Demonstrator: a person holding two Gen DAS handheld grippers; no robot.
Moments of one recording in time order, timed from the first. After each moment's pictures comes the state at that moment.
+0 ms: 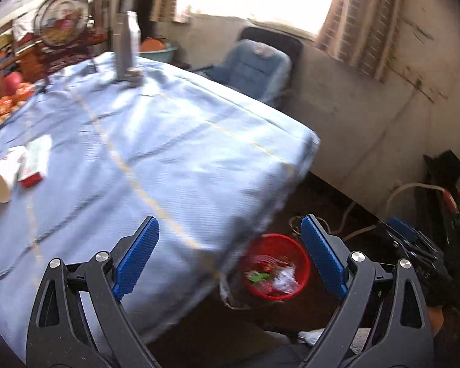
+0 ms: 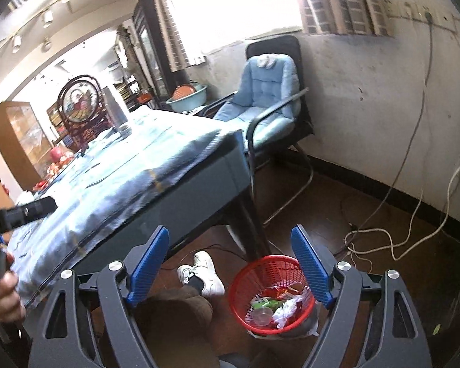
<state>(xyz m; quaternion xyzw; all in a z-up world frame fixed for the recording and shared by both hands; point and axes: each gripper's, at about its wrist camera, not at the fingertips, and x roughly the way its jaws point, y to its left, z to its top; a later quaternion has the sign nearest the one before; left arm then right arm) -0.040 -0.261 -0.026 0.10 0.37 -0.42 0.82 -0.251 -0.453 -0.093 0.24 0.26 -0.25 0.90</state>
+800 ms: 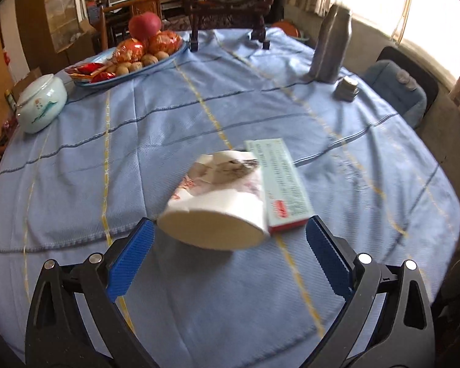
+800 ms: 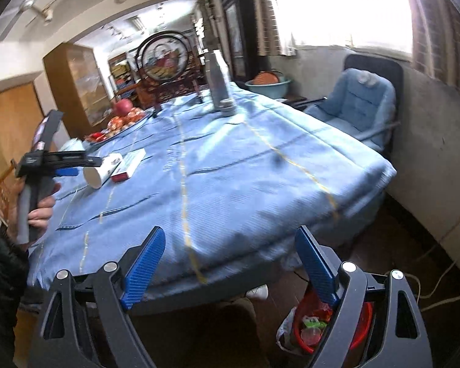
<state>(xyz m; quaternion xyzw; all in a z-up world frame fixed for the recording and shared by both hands) 0.197 -0.099 -0.035 0.08 0.45 -0.20 0.87 -0.118 -0.338 -0.039 0.14 0.30 -0.10 0.94</state>
